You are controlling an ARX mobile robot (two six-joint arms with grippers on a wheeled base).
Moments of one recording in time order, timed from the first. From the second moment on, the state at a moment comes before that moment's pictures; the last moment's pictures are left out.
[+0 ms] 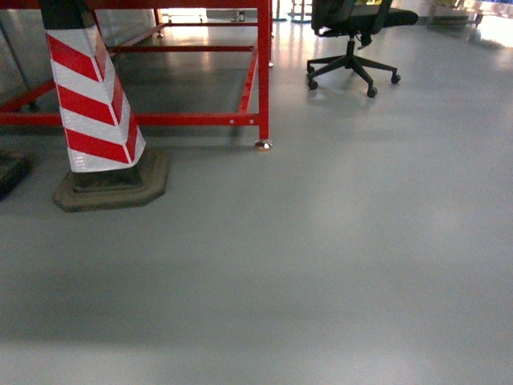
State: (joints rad) left arm 0.00 0.01 0.01 -0.01 0.00 -0.01; right arm 0.00 0.00 0.01 -0.01 0.00 0.00
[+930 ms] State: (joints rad) left arm 0.00 0.01 0.01 0.00 0.00 -0.01; right arm 0.00 0.00 0.01 0.00 0.00 0.00
